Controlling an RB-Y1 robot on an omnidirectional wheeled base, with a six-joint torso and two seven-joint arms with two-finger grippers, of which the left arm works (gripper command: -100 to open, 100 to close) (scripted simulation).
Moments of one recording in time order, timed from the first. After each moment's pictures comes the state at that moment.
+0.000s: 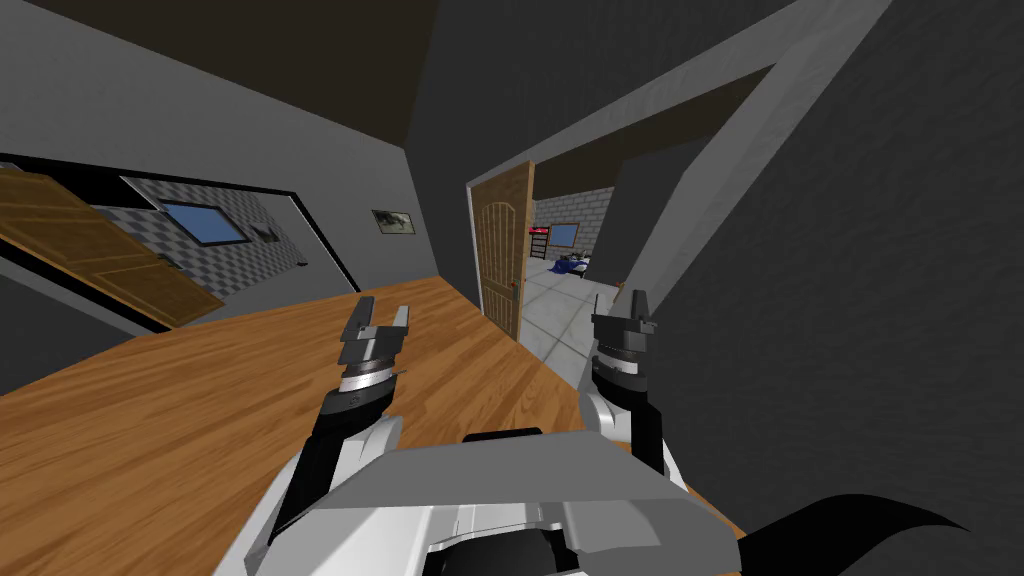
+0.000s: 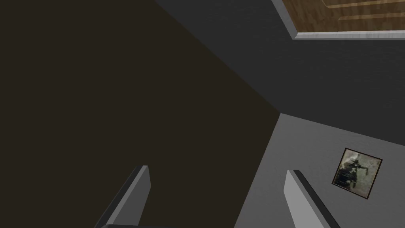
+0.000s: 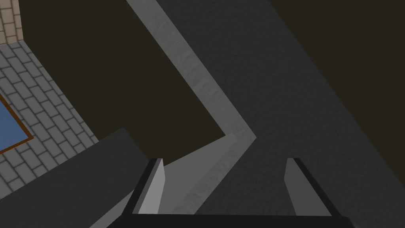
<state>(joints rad) 0.53 0.01 0.05 -2.39 -0.09 -0.45 0.17</state>
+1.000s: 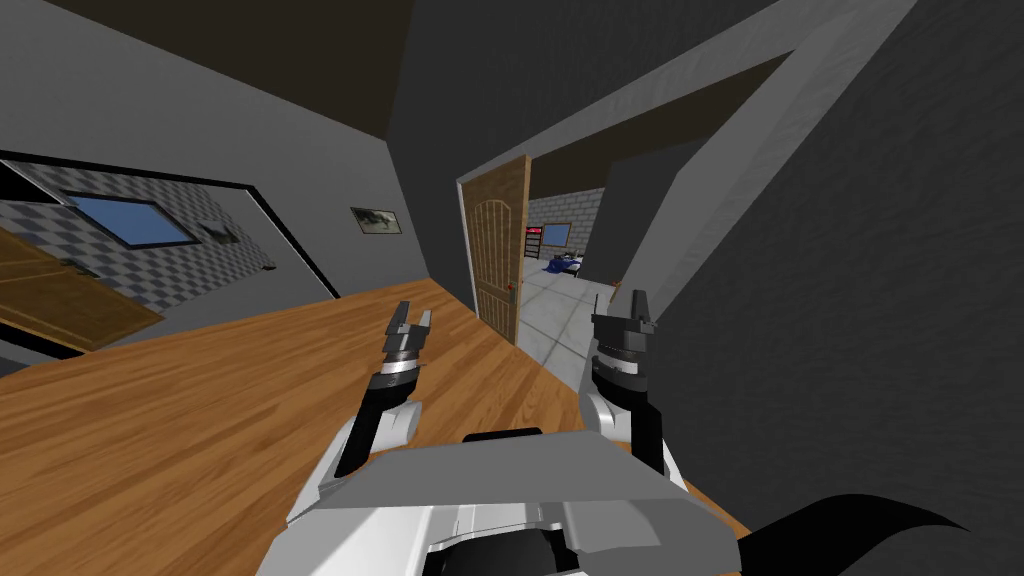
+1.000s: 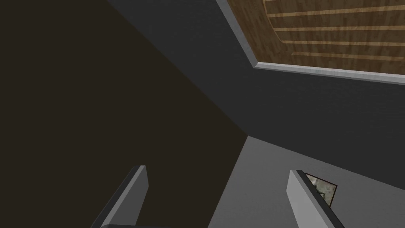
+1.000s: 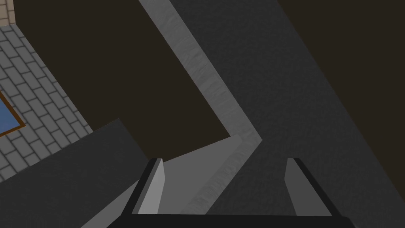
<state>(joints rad) 0.40 0.05 0.01 -2.17 -0.08 -0.45 0.17</state>
